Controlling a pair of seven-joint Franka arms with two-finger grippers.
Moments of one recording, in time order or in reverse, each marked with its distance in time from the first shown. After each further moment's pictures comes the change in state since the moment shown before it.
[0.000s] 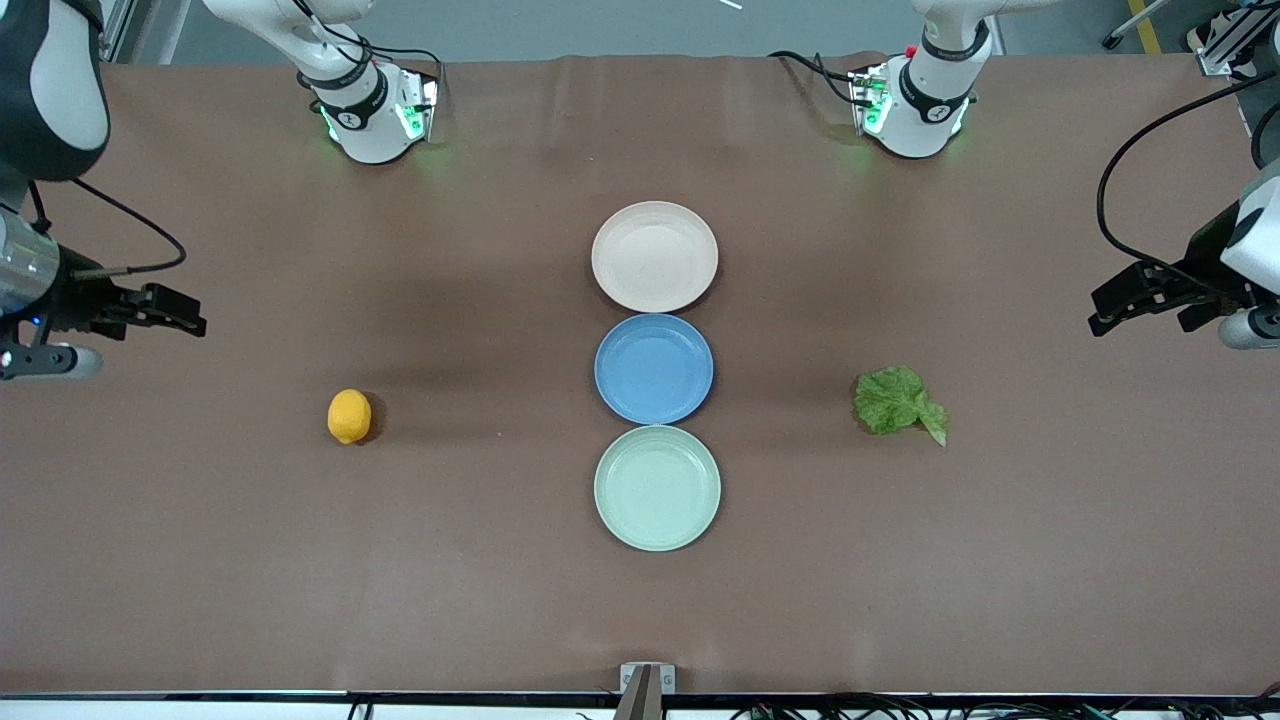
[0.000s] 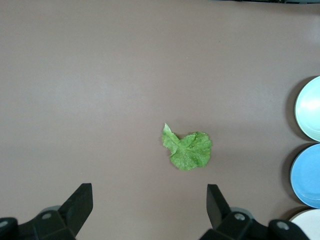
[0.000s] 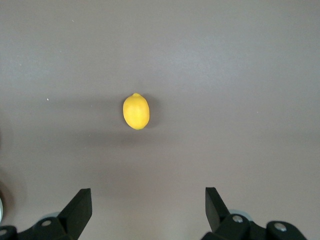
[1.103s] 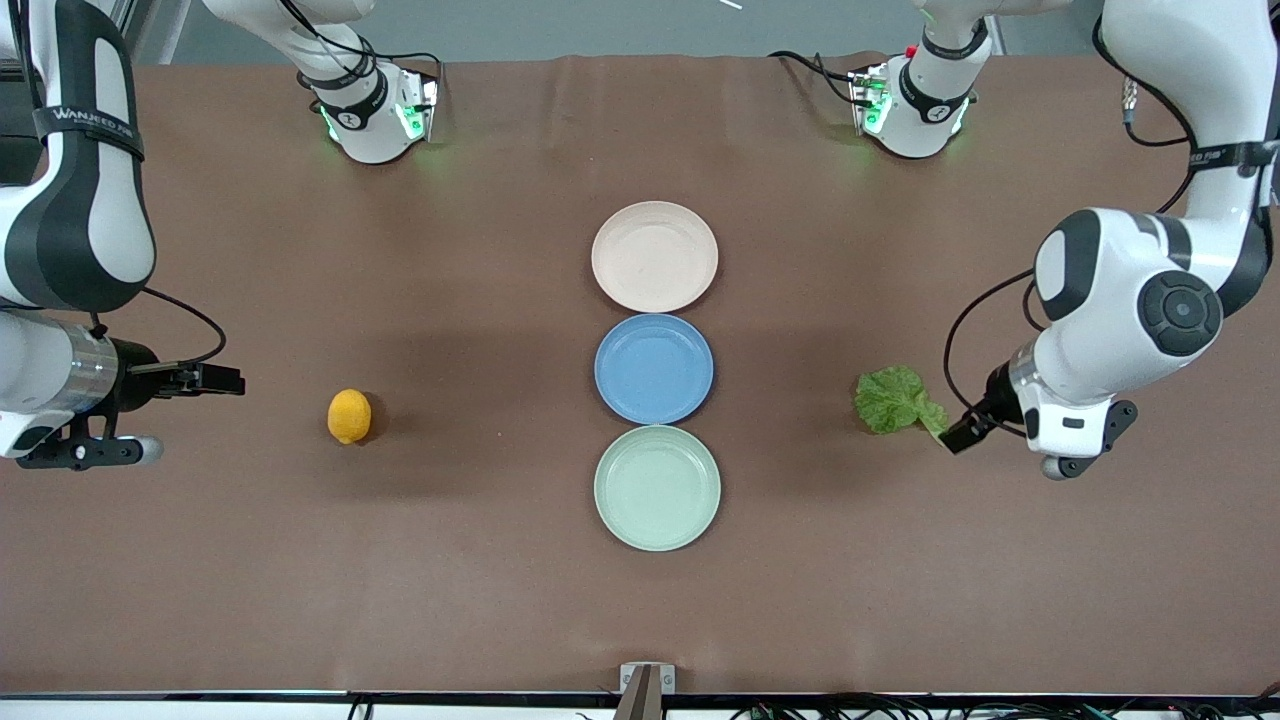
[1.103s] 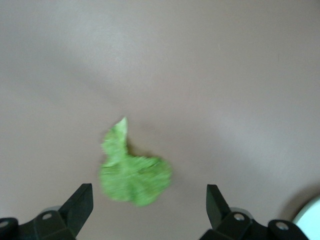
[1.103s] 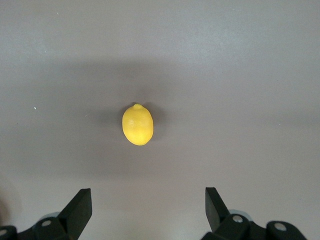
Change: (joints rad) left arm -0.101 0.262 -0.005 -0.173 0.004 0.314 -0.583; right arm 0.007 0.316 0.001 0.245 0.027 -0.050 0.000
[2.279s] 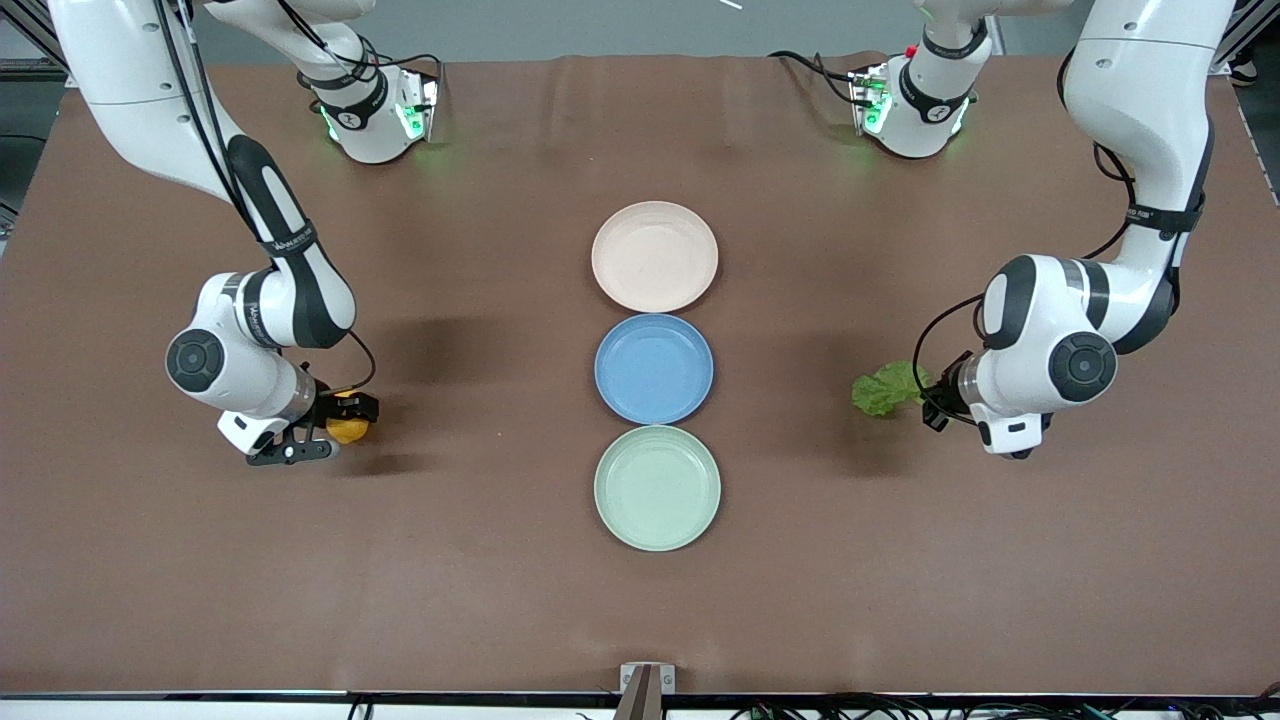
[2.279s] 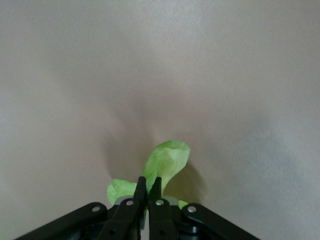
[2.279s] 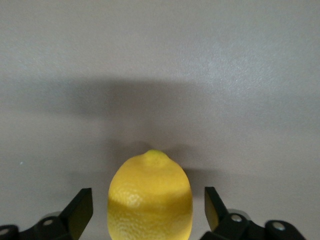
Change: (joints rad) left arm -0.012 0.146 0.032 -0.149 -0.002 0.127 -0.428; right arm 0.051 0.111 0.032 -0.584 0.040 0.828 -0.043
